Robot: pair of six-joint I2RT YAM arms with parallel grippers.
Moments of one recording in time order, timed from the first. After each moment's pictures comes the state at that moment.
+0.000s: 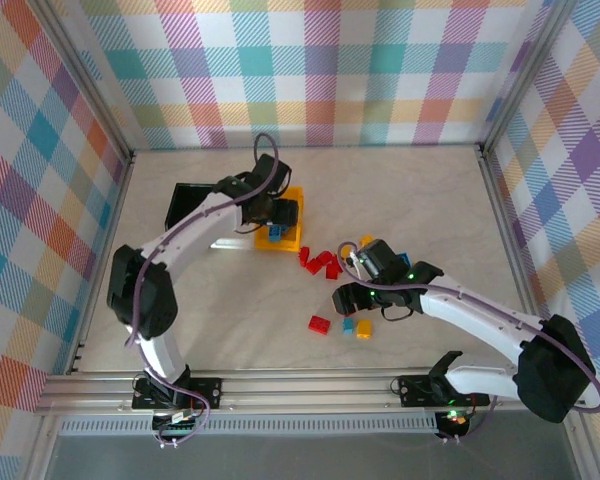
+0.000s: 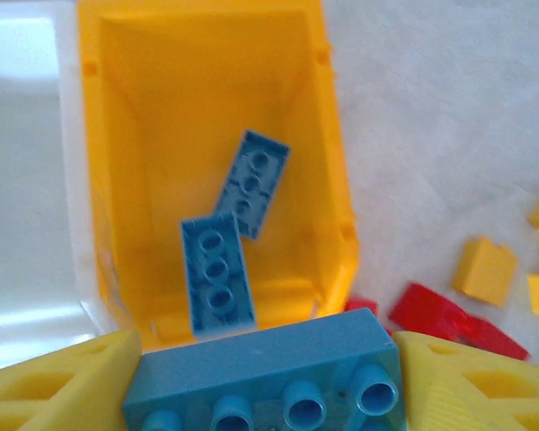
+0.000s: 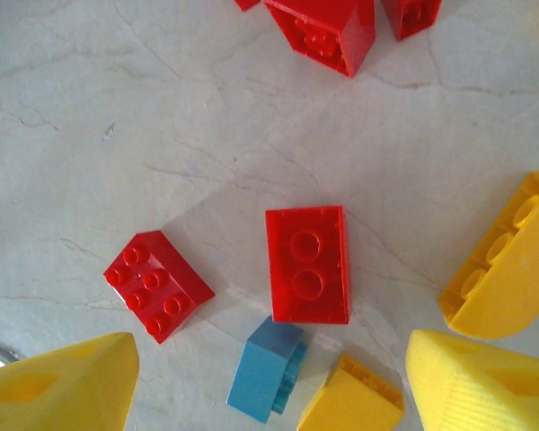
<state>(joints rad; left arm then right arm) -0.55 1.82 1.61 -0.82 -0.12 -0.39 0.74 1.18 0.74 -0.63 -0.15 0.40</state>
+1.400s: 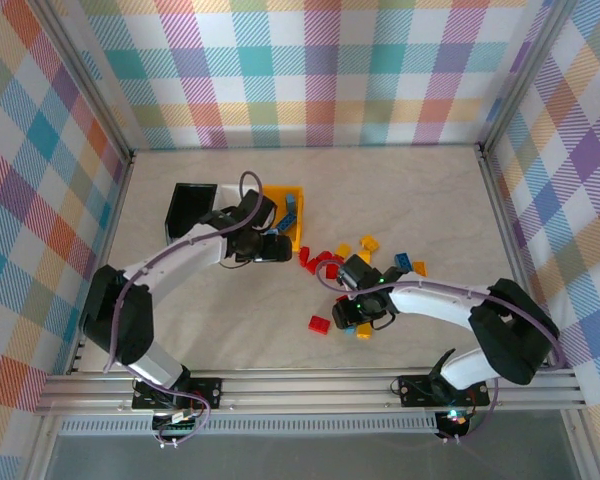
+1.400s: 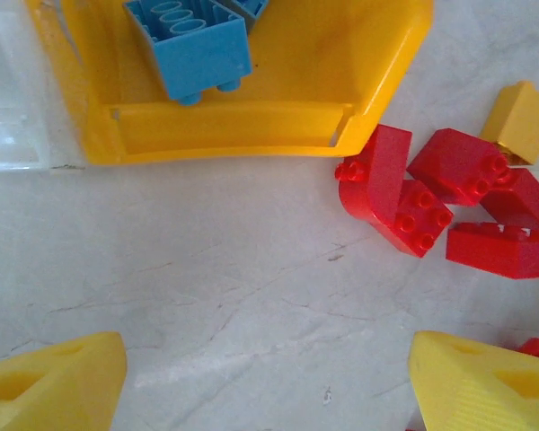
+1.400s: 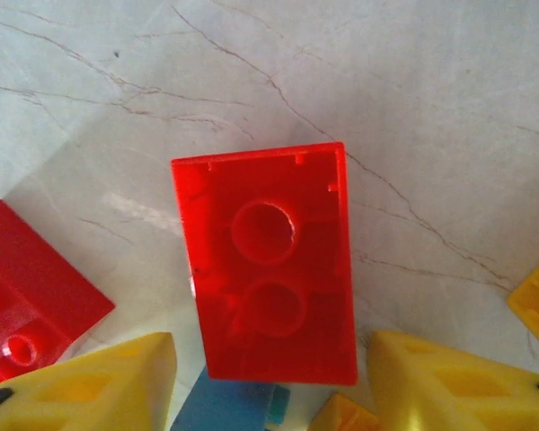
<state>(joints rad) -0.56 1.56 1.18 -0.73 0.04 -0.51 0.82 1.44 0.70 -0.55 -0.08 0.45</state>
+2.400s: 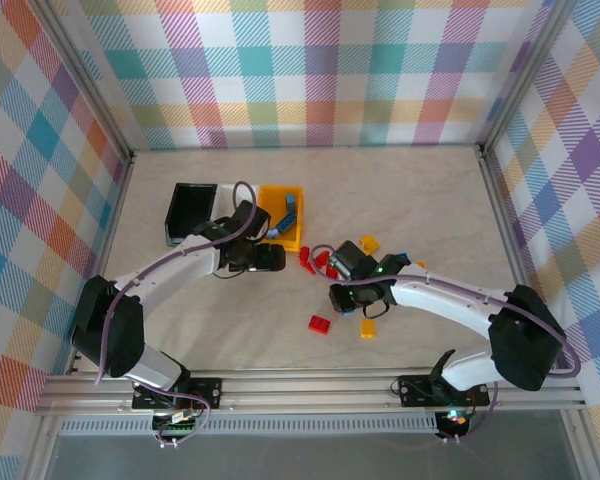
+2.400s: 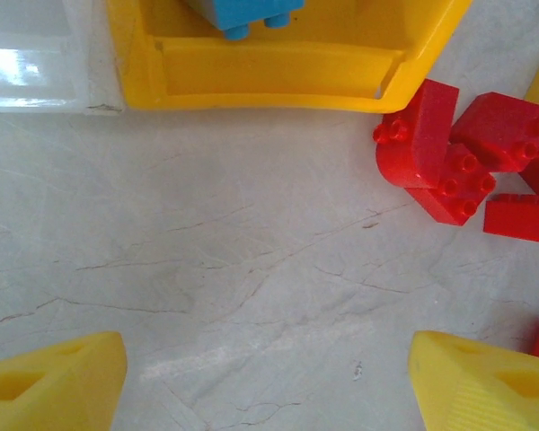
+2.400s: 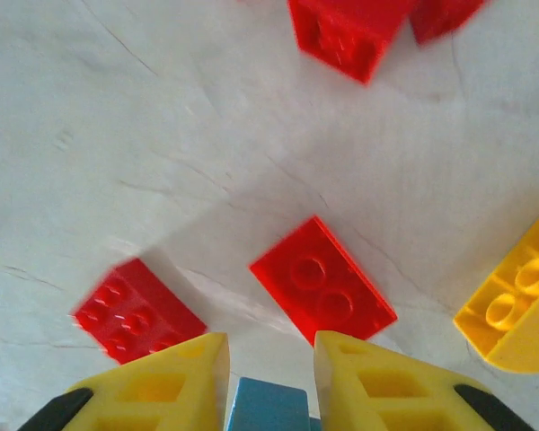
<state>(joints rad) -0.56 1.49 1.07 -0.70 0.01 -0.52 0.87 1.39 0.91 -0.69 0.02 0.46</state>
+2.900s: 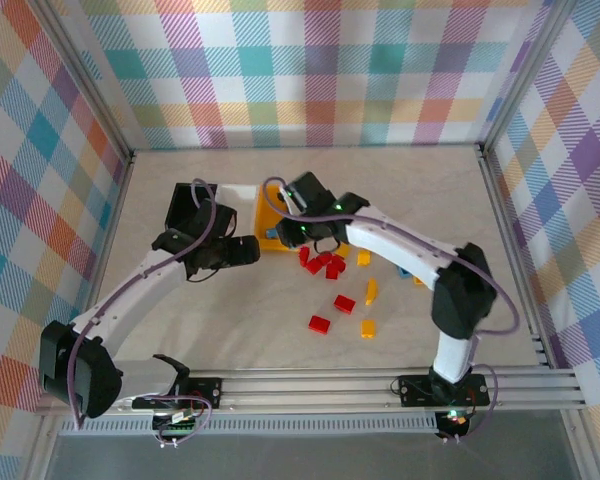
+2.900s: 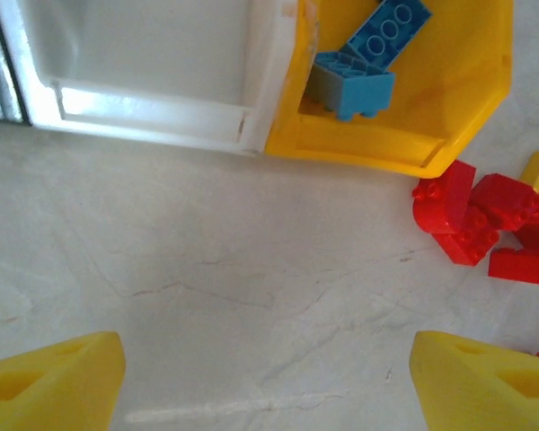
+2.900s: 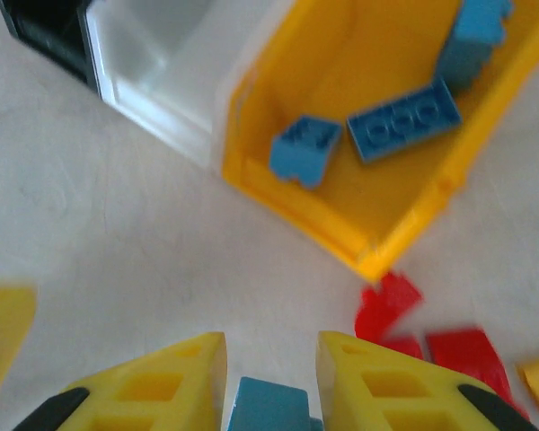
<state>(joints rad) -0.43 1.25 1.00 -0.76 -0.04 -0.52 0.80 1.86 1.63 -0.69 -0.05 0.29</state>
